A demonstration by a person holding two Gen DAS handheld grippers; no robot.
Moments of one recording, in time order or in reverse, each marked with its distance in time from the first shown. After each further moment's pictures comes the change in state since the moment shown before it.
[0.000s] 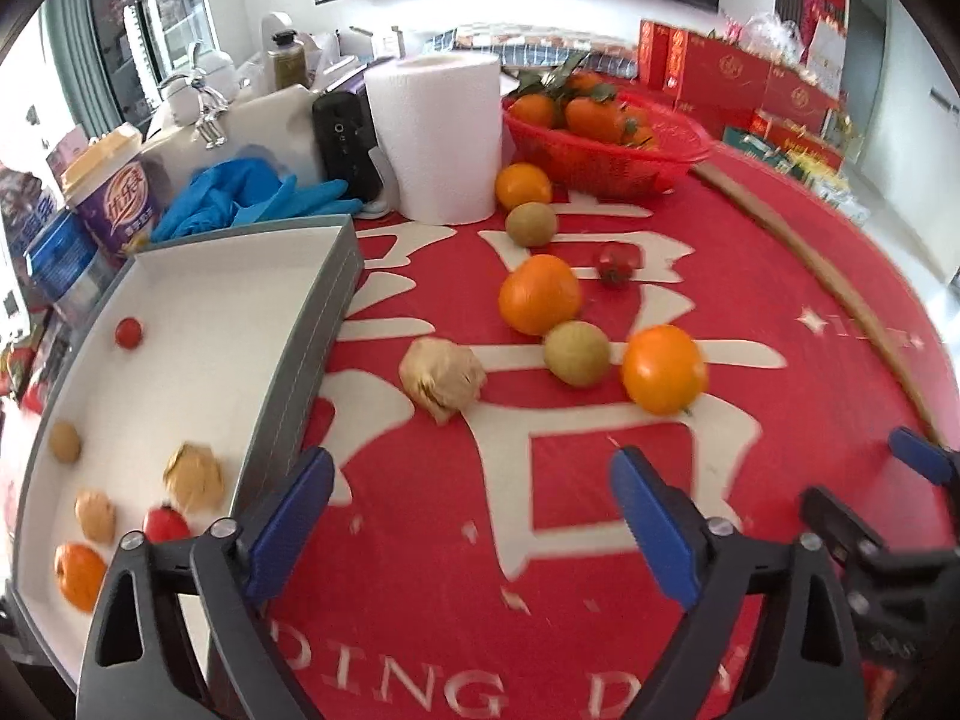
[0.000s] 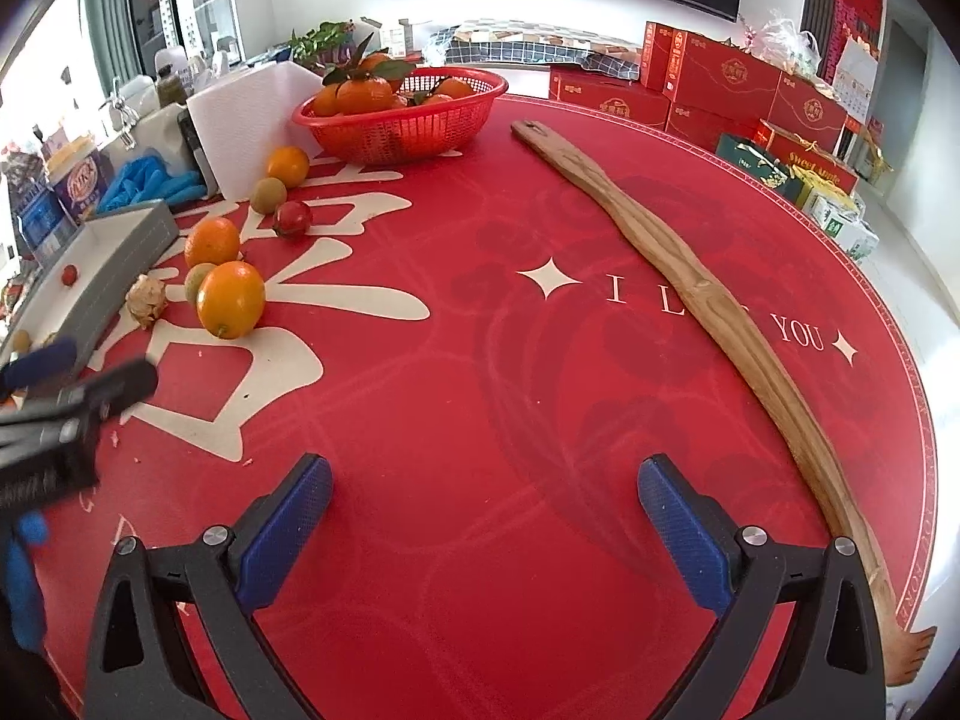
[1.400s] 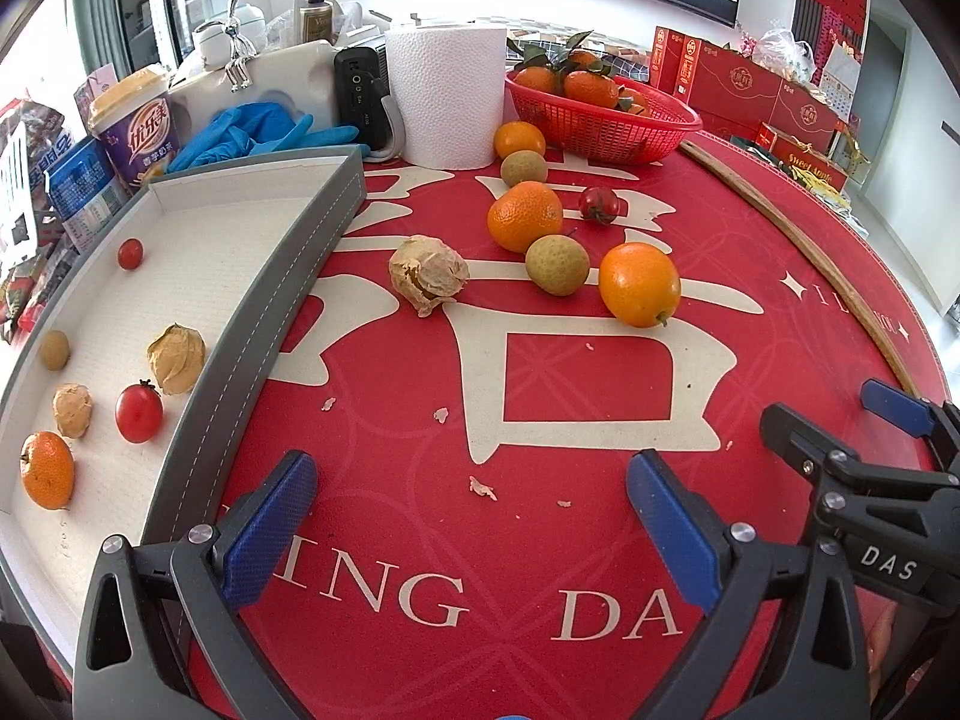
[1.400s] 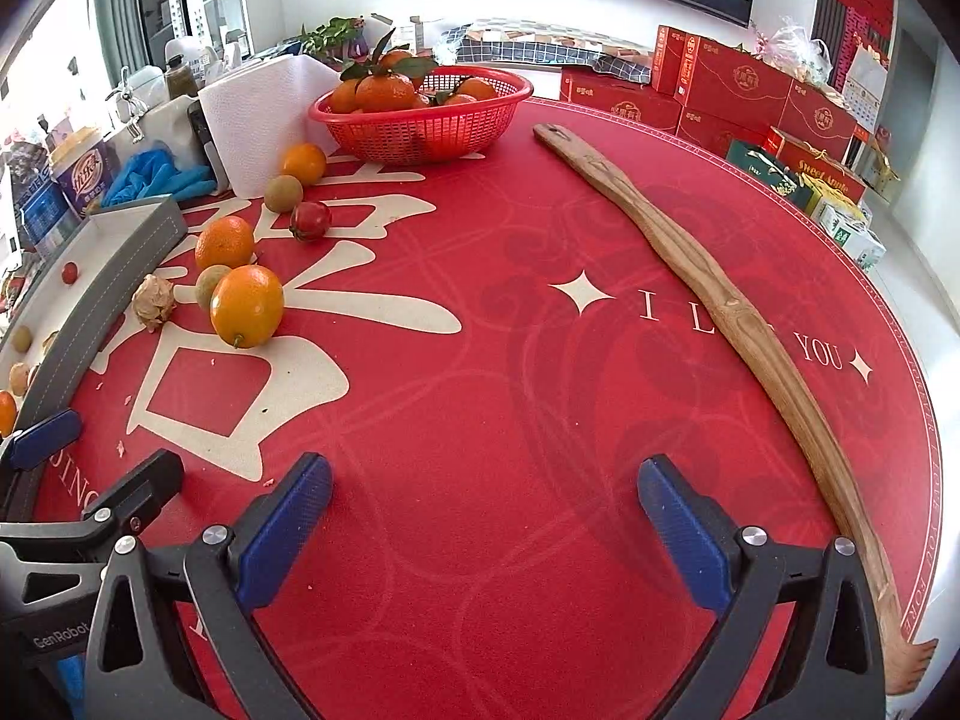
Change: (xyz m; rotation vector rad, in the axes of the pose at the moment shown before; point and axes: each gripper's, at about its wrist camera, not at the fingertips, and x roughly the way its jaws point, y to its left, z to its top) left arm -0.014 -0.005 -0.044 -0.082 -0.001 -0.038; right arm 0.004 0.010 0.006 -0.020 0.001 0.012
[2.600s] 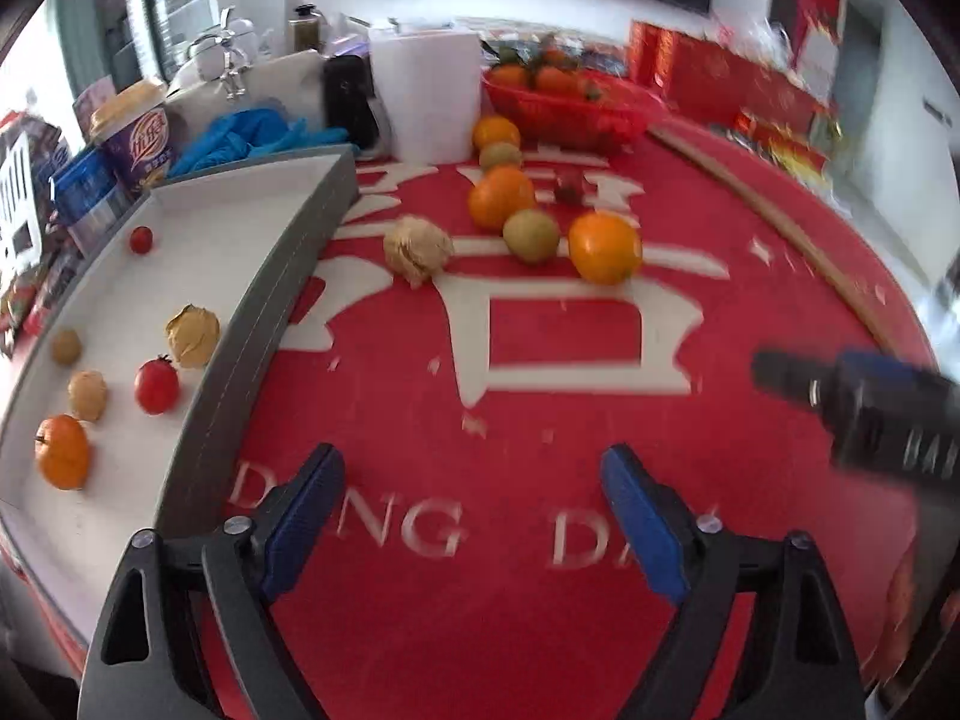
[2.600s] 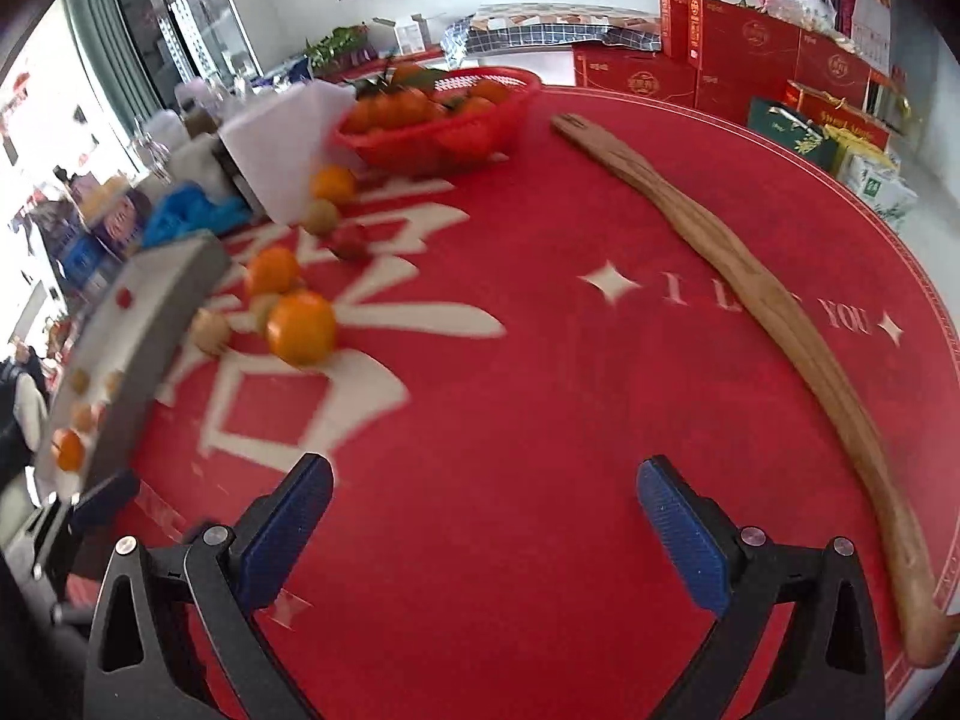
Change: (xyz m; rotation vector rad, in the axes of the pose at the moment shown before) left arm -0.019 -0.002 -0.015 0.035 -0.004 -0.014; right arm -0.016 -0.008 0.001 0.097 0.040 0.129
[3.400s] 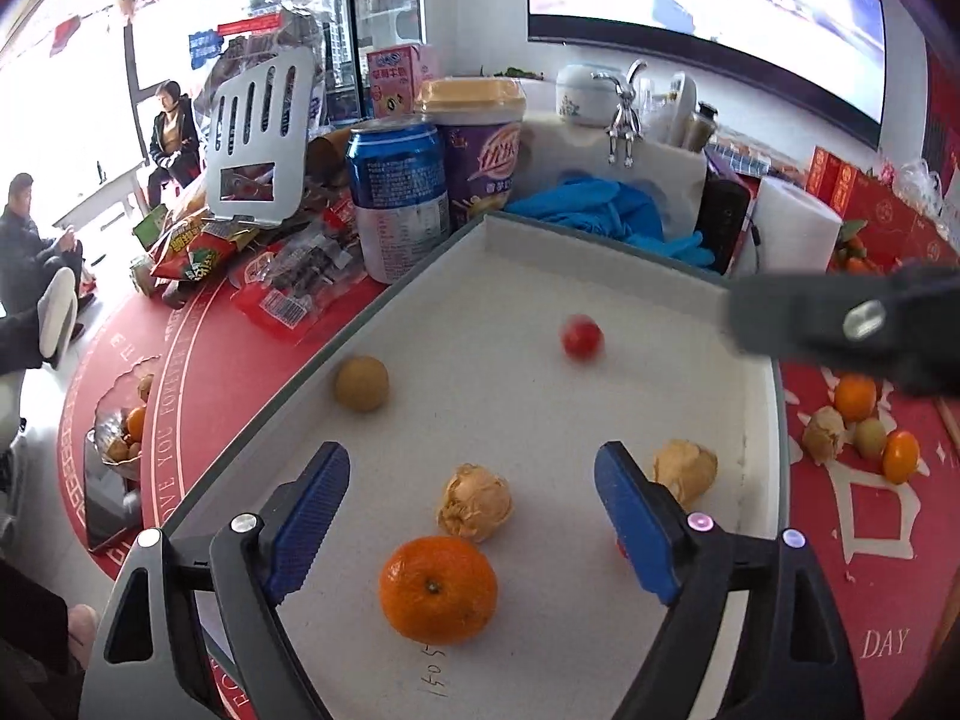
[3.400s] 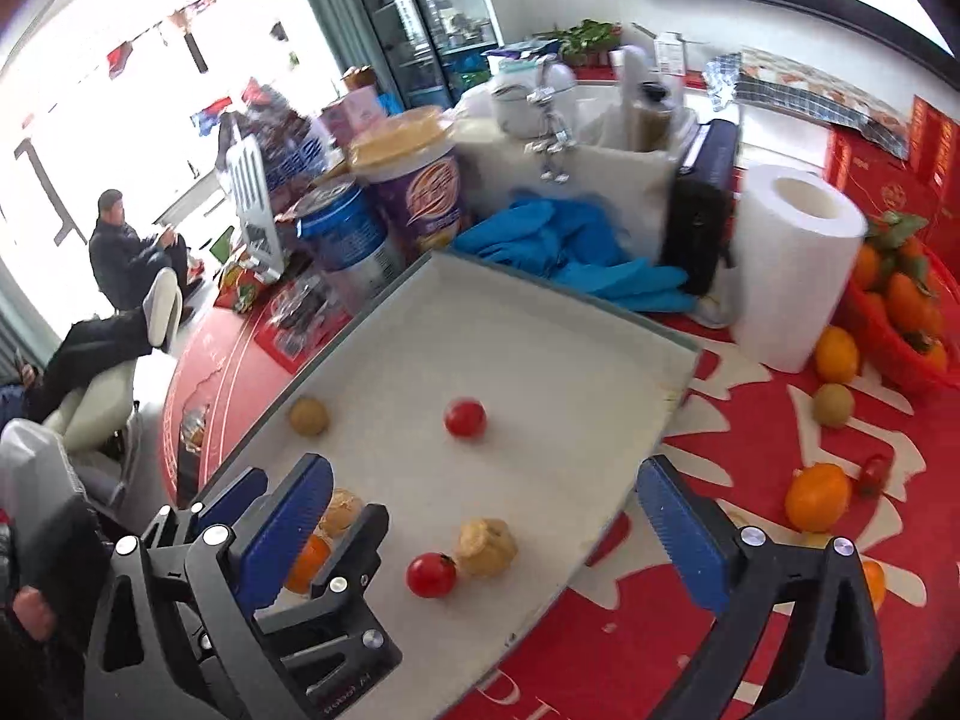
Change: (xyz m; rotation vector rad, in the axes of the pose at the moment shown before) left arm -0.018 0.186 0.013 -0.278 -0.161 0.276; right arm 0.024 0.250 0.069 -0.315 0.003 0.383
